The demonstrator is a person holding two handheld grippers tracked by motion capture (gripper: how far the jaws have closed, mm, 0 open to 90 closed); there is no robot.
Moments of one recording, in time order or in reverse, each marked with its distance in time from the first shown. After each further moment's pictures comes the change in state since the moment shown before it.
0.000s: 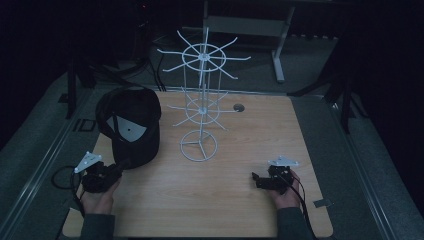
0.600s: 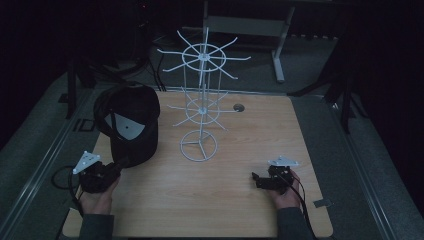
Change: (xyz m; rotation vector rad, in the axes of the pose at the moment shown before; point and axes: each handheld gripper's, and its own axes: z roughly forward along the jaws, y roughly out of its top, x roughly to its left) left arm -0.004 0.004 -0.006 -0.027 0.018 0.037; right arm 0.000 0.000 0.000 0.000 0.000 0.000
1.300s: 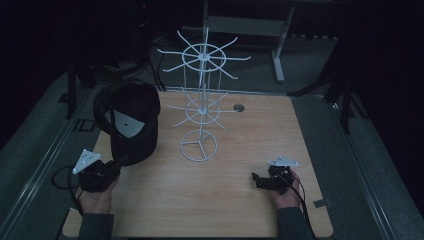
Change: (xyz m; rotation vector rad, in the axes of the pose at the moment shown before) left arm -0.007 0.008 -0.004 -0.020 0.019 0.034; right arm 0.000 0.000 0.000 0.000 0.000 0.000
